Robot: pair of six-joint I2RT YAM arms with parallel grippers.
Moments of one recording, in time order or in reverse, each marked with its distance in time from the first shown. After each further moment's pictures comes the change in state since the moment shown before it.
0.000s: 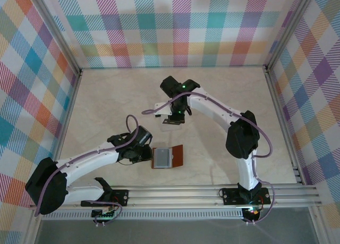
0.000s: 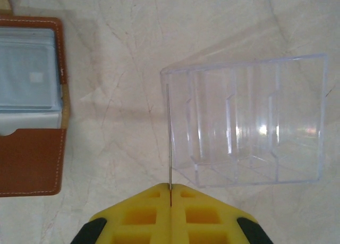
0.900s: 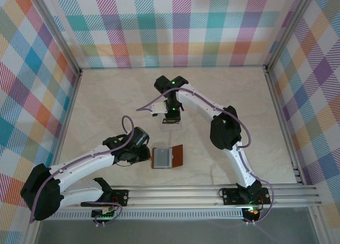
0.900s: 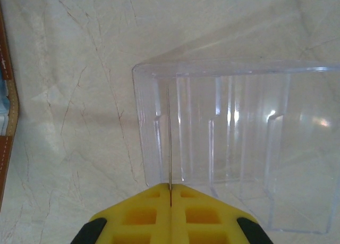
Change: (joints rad) left arm 0.000 -0.076 -0.019 -0.026 -0.034 -0.023; right arm -0.013 0.266 0.277 -0.144 0.035 -0.055
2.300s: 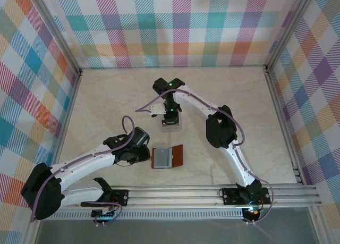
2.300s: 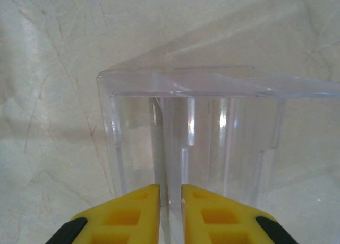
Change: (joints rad) left arm 0.003 0.012 0.000 -0.003 -0.006 0.000; right arm -0.006 0.076 0.038 0.037 0.030 0.005
